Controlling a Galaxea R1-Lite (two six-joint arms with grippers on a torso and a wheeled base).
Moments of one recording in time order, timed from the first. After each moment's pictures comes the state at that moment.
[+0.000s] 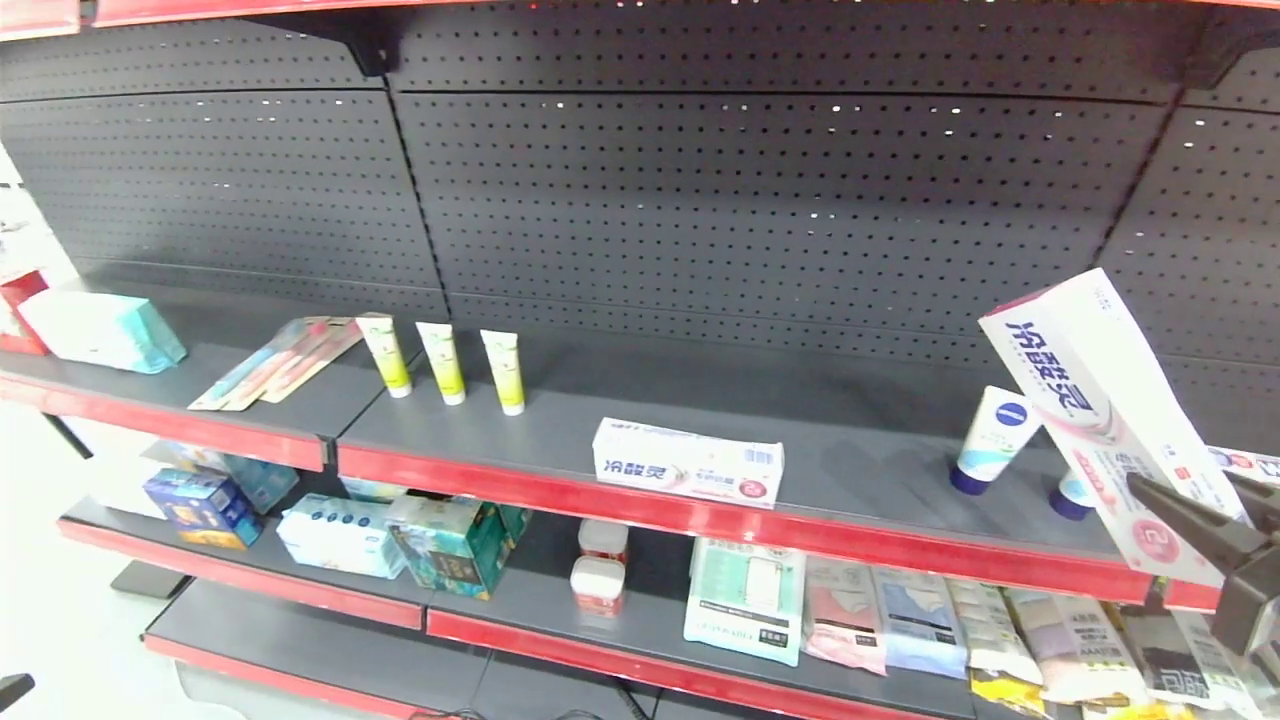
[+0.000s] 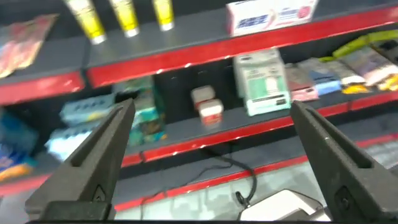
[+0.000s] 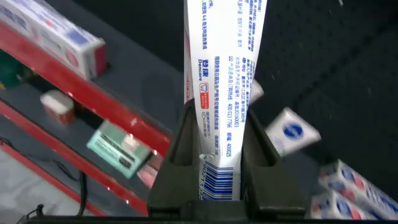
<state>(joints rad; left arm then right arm) -0.26 0.34 -0.29 0.13 -0.13 0.11 0.21 0.96 -0.26 -0.58 -0.03 -0.40</state>
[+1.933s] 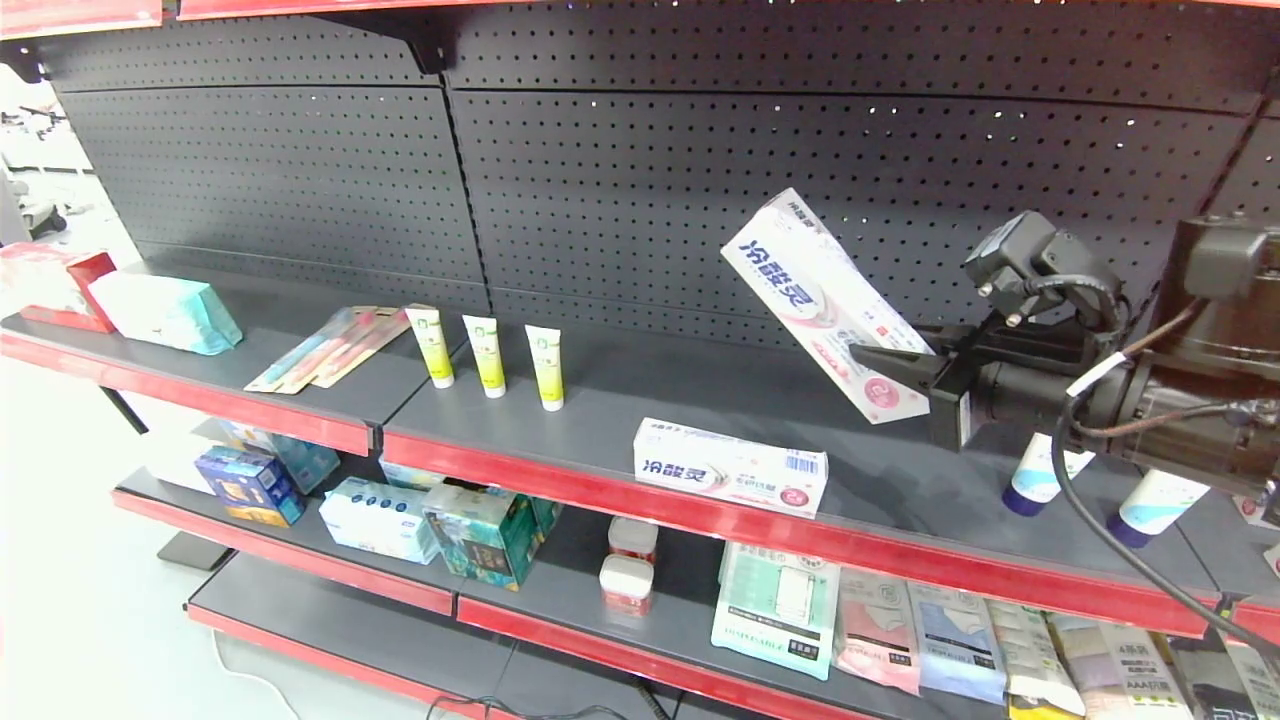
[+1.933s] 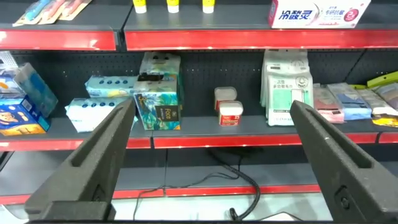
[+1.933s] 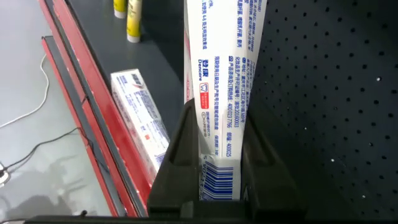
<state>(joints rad) -0.26 0.09 0.00 0.00 -0.05 0.00 0.37 1.54 -0.77 -0.58 0.25 -0.43</state>
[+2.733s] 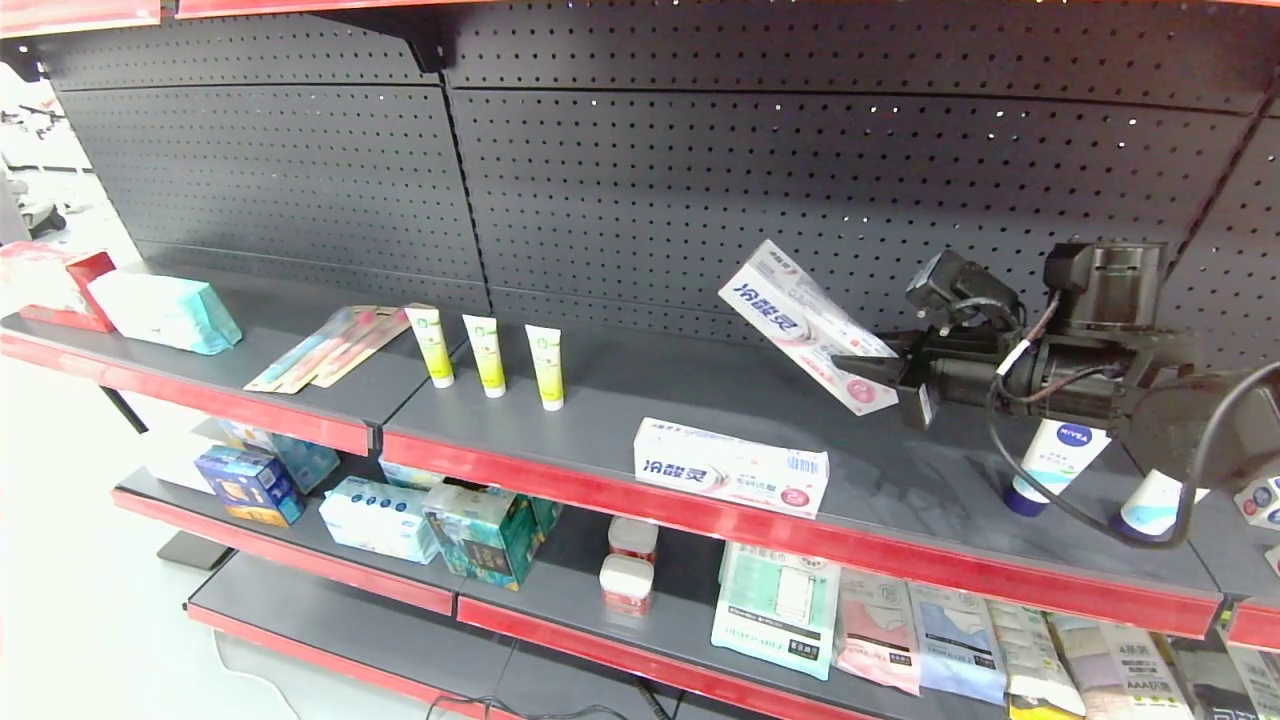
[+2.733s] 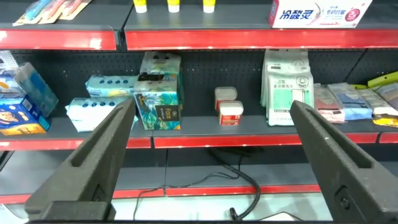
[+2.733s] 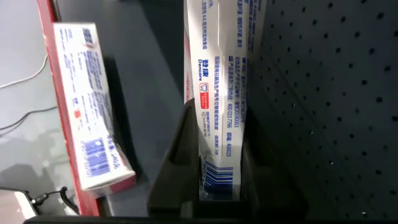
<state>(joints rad) -0.26 0.09 0.00 0.00 -0.05 0.00 0.17 1.83 -0.95 -0.57 0.51 -0.60</state>
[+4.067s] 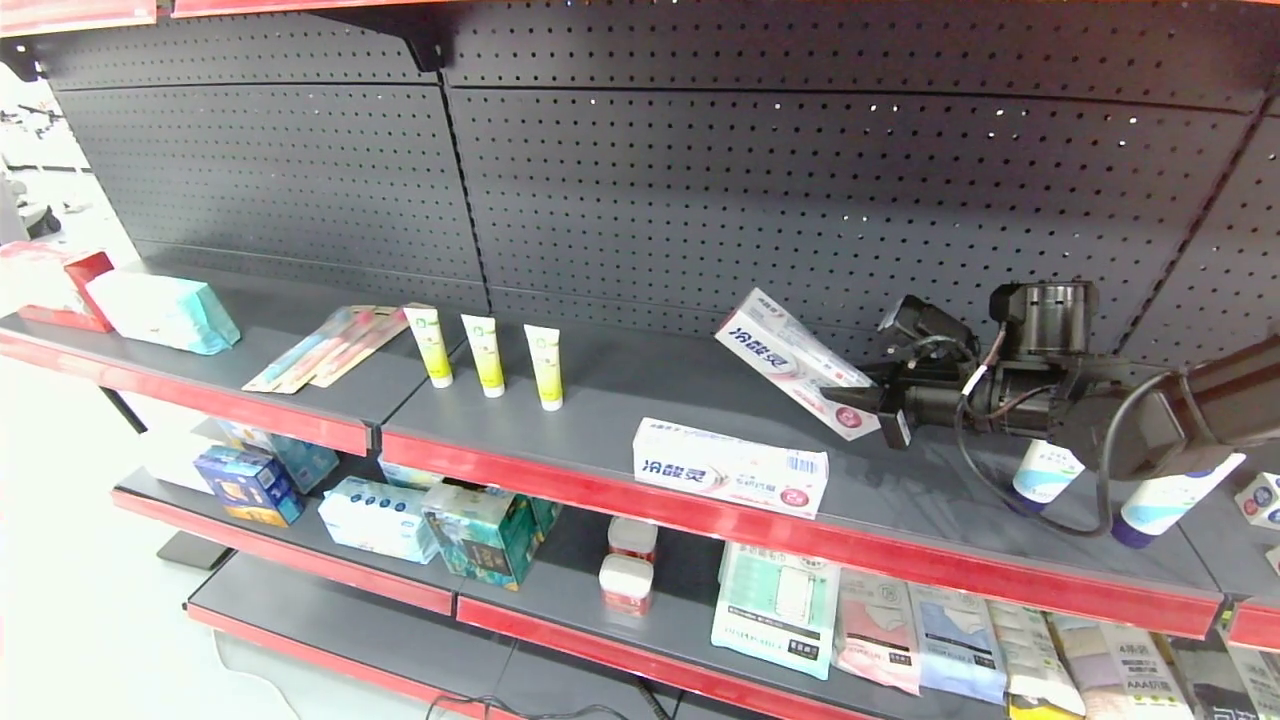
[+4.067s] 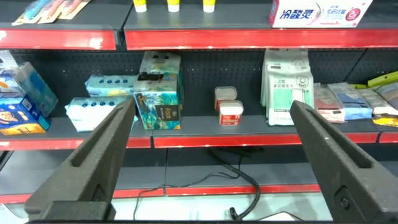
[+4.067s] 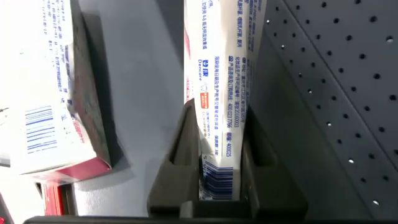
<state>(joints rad) -0.26 0.09 0.00 0.00 -0.05 0.00 0.12 2.00 -1.01 -0.57 0.59 -0.66</state>
